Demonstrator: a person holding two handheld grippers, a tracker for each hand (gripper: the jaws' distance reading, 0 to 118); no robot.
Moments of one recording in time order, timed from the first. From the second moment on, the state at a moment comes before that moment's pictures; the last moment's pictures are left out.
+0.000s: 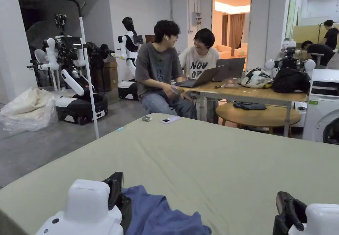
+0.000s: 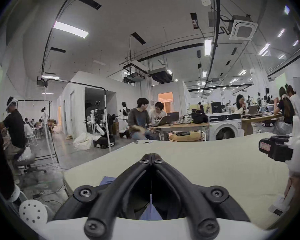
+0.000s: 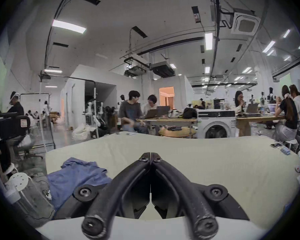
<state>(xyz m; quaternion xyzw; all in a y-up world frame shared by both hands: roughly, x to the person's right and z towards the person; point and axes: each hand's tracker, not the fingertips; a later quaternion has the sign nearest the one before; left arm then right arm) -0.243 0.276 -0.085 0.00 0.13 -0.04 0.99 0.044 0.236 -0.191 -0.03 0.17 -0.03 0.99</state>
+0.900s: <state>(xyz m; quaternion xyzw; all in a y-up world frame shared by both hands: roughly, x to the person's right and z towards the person) -0.356 0.095 -0.309 -0.45 0.01 0.05 0.89 0.133 0.198 -0.197 -0.14 0.14 0.00 0.98</state>
